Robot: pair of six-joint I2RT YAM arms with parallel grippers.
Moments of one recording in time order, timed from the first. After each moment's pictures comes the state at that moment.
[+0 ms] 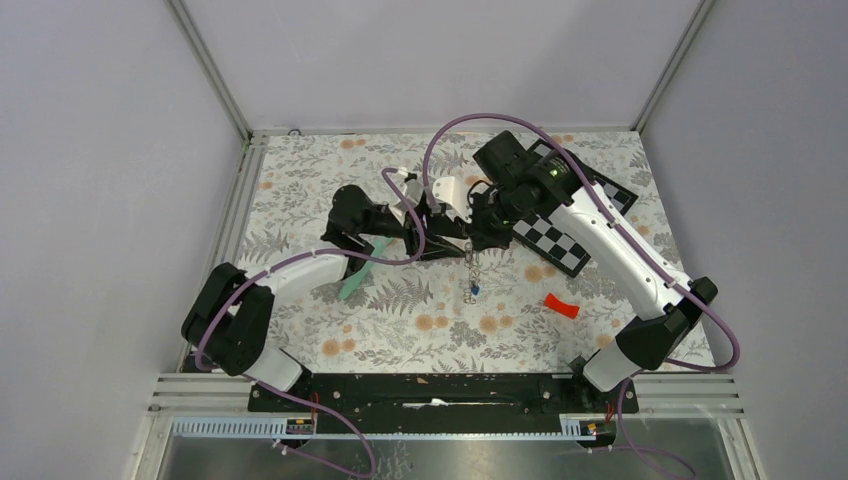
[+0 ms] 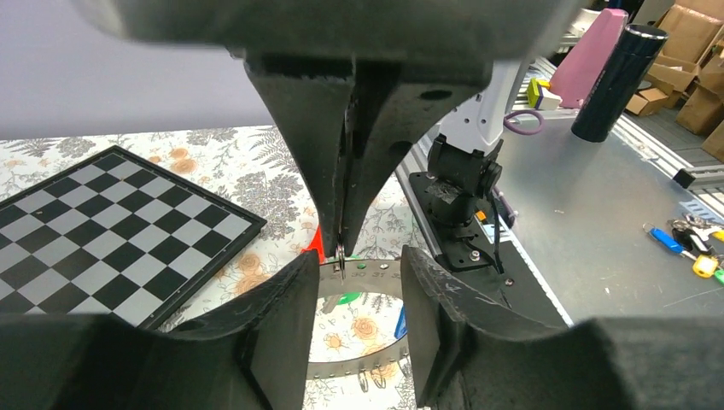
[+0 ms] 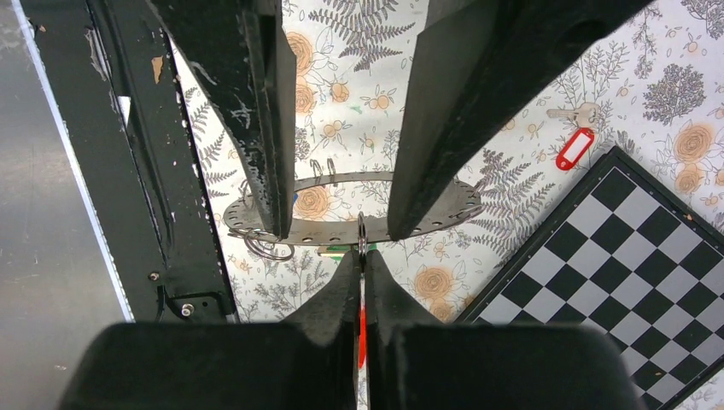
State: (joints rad) left arm -0.59 1.50 0.87 0.96 1.19 -0.36; right arm 0.72 1.58 1.82 -1.37 -0.36 -0.69
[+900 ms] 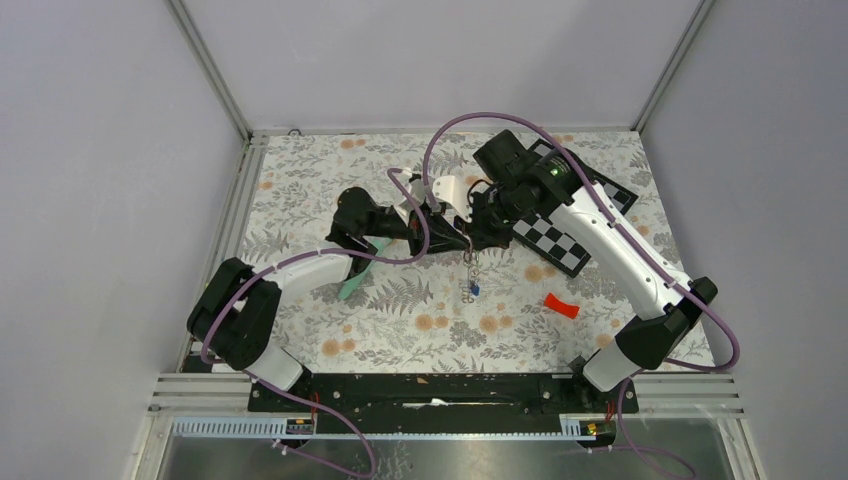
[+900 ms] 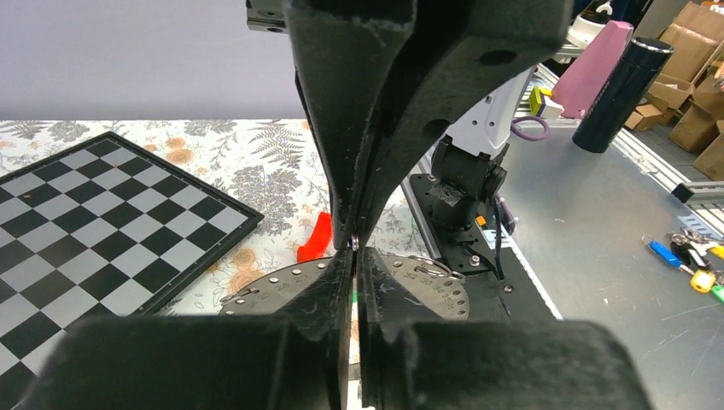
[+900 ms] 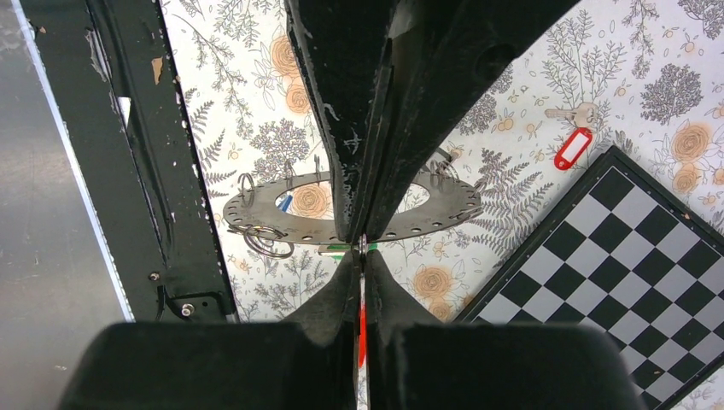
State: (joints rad) left arm -0.61 1.54 0.85 1.00 1.15 -0.39; right arm 0.72 1.58 1.83 -1.38 -0.36 -0.69
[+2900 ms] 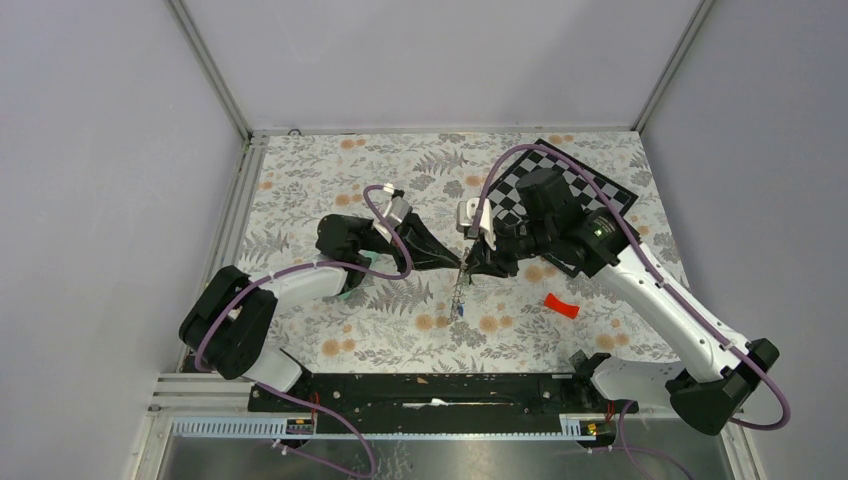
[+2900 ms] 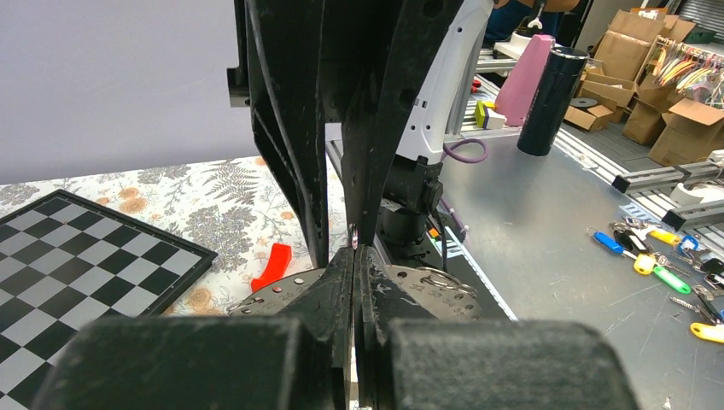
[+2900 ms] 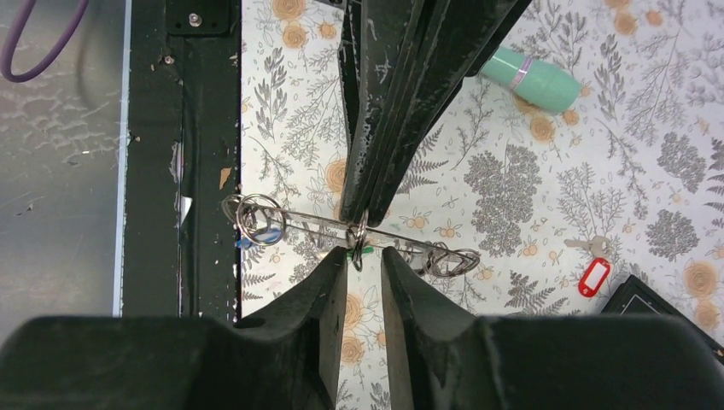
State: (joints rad) left arm -0.62 1.49 0.73 1.38 1.21 -0.63; right arm 0.68 1.20 1.32 -0.90 -0.66 -0.61
